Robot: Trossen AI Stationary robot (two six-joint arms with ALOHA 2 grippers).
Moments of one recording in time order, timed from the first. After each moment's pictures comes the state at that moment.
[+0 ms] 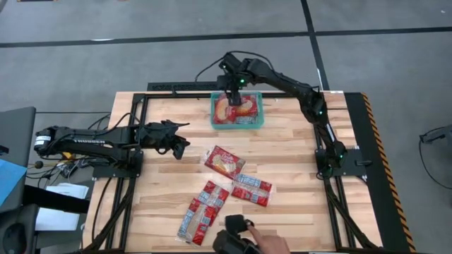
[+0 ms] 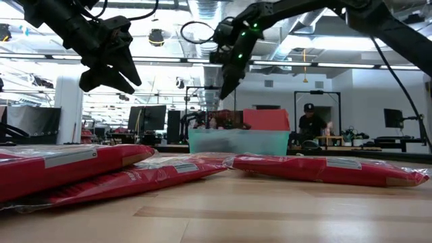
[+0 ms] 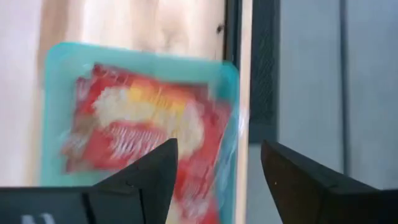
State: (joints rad) left arm 0.10 0.85 0.53 -0.26 -0.22 -0.66; right arm -0.56 2.22 2.24 -1.03 0.02 -0.65
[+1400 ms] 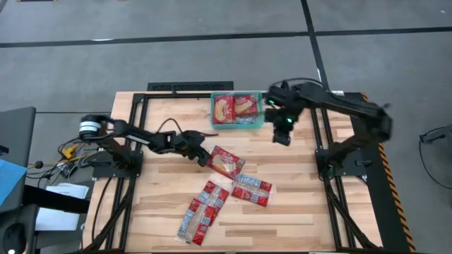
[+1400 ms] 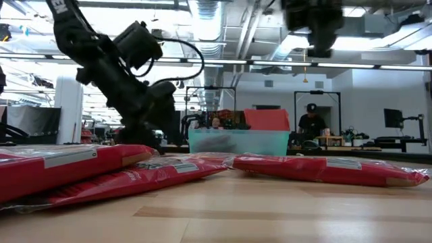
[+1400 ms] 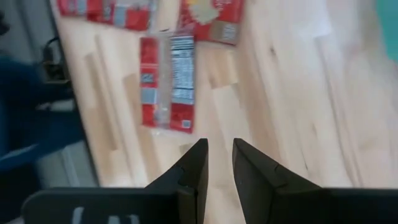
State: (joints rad) left arm 0.14 1.58 0.53 0.35 -0.04 -0.70; right arm -0.35 1.40 1.38 -1.29 -0.41 0.03
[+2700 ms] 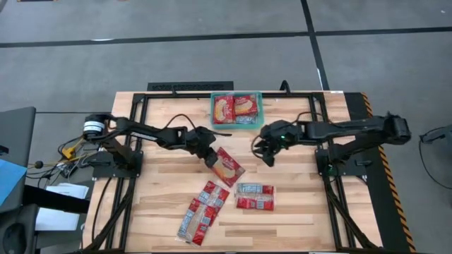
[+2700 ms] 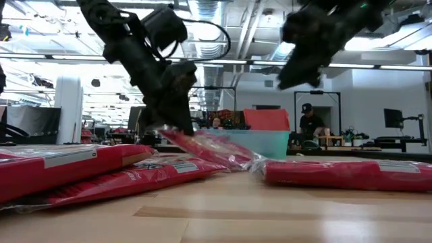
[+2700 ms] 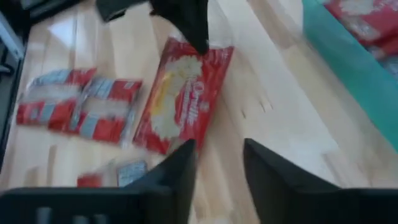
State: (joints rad) left arm 0.12 1.61 0.79 0.05 0.00 -0.56; right arm -0.09 1.23 0.75 -0.20 -0.05 0.34
